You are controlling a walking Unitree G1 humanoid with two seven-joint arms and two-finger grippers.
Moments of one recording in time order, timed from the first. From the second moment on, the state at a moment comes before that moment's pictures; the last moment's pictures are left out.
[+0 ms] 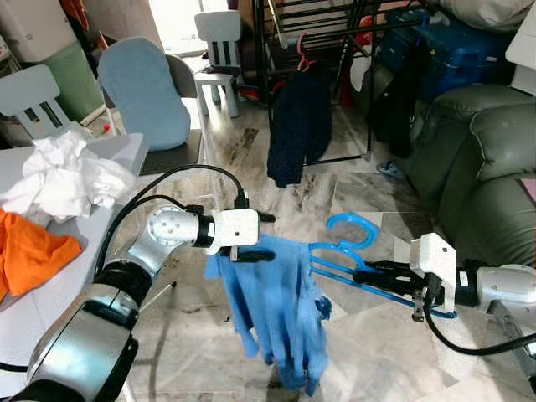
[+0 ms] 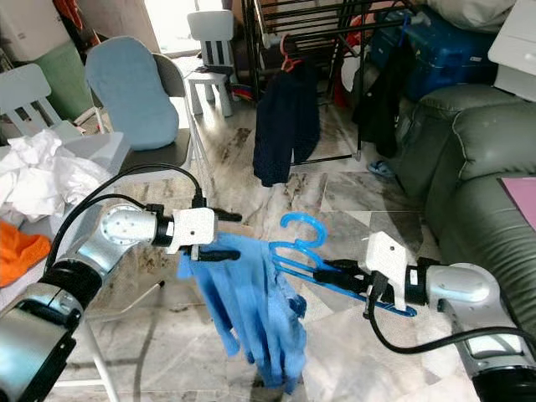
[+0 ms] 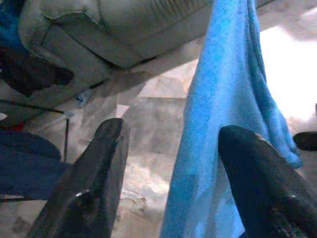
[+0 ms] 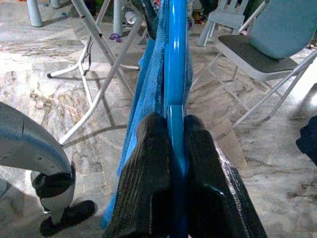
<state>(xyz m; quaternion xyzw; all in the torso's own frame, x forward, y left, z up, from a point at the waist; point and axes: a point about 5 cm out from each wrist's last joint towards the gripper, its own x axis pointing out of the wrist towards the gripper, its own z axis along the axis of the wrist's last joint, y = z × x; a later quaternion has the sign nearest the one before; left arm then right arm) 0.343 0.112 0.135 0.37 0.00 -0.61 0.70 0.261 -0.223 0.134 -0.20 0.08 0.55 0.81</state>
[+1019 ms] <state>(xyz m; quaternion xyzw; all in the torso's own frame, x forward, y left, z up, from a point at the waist) 0.348 0.110 0.137 0.37 0.06 -0.64 0.67 0.261 -0.214 0.127 -0.21 0.08 0.56 0.80</state>
